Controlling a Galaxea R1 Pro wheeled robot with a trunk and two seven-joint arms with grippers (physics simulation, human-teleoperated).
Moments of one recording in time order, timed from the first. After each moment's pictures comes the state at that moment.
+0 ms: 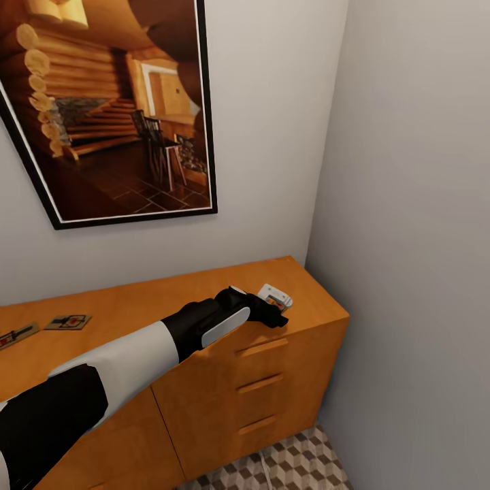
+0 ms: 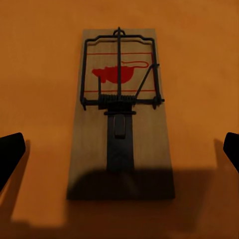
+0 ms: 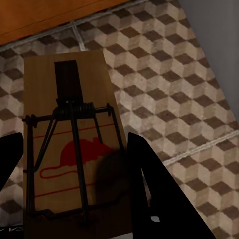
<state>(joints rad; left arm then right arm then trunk) -1.17 -0.10 -1.16 -0.80 0.92 0.63 0.10 -0.22 0.17 0.14 -0.02 -0.10 -0.48 -0.23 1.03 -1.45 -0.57</state>
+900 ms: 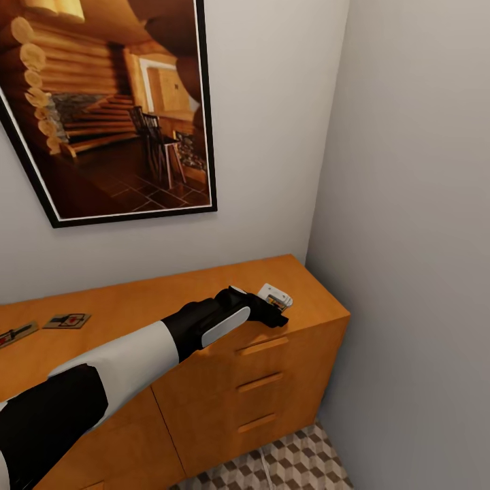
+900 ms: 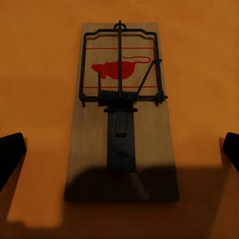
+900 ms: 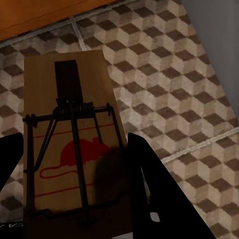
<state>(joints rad) -1.17 -0.10 -1.16 -0.80 0.92 0.63 0.10 -0.22 0.17 0.14 -0.02 -0.10 -0.48 -0.23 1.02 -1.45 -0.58</state>
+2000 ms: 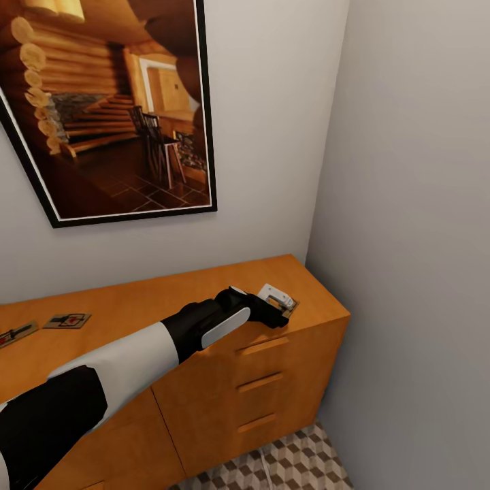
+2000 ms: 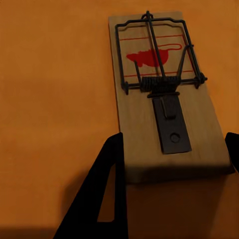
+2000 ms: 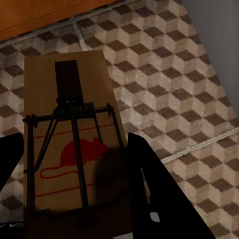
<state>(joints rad) -1.16 -0.10 -1.15 -0.81 0.92 0.63 0.11 -0.22 0.17 0.14 -0.02 -0.10 -0.48 -0.23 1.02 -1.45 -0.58</state>
